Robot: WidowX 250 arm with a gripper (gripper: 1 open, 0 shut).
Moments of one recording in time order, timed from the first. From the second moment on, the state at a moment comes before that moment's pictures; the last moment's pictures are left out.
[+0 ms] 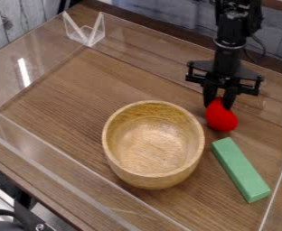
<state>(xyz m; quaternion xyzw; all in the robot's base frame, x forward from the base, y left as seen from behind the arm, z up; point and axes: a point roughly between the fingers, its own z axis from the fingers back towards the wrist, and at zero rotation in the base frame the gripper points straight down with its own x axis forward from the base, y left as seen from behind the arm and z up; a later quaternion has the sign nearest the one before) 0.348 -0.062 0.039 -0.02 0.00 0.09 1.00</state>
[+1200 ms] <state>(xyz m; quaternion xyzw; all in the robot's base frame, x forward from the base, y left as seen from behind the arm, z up) 0.365 -0.057 0.053 -0.04 -0.02 0.08 1.00</state>
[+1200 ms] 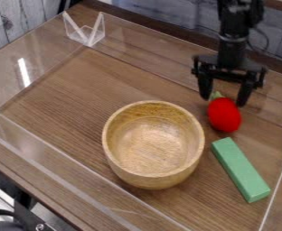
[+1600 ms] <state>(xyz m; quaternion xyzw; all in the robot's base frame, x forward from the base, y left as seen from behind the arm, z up) 0.364 -0.054 0.059 -0.05 -0.02 0.08 1.00</state>
